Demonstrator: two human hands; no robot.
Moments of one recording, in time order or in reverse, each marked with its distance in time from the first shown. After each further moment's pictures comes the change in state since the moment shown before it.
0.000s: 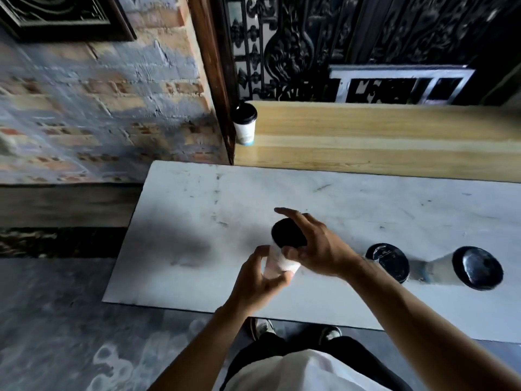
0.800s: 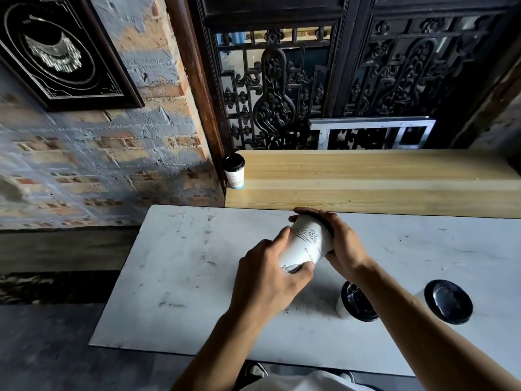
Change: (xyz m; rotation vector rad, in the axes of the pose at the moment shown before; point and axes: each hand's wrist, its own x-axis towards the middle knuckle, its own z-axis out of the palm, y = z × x) left_hand -0.020 0.181 -0.010 0.308 0.257 0.218; right_hand -0.005 0.015 -0.085 1.054 0.271 0.018
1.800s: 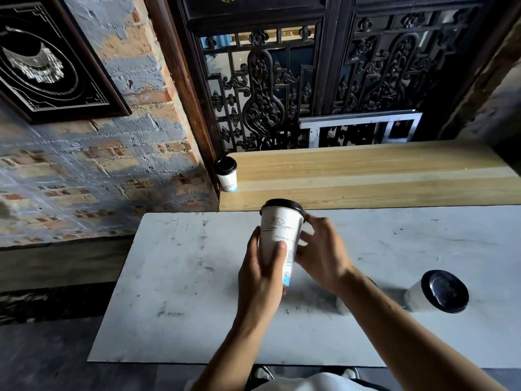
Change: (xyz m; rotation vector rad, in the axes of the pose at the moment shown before) left_hand -0.003 -0.015 0.021 -0.565 0.061 -0.283; right_hand -0.004 0.013 0.026 0.361 0.143 0.155
